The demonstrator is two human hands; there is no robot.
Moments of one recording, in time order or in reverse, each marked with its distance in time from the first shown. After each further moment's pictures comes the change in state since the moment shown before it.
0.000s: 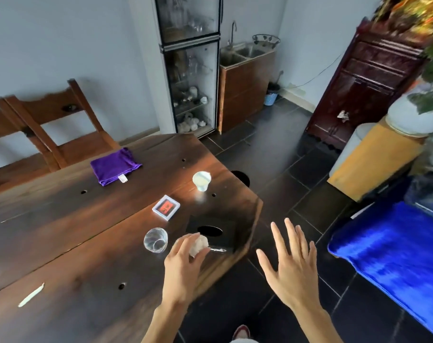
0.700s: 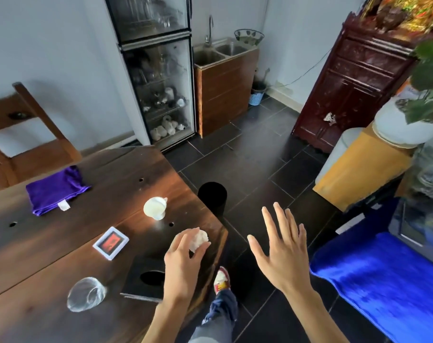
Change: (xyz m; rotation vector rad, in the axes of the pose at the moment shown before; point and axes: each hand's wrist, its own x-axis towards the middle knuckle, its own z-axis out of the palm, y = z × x) left_hand 0.130 0.081 0.194 -0.031 -0.015 -0.021; right_hand 0.204 0.143 -0.013 0.051 0.052 -0.064
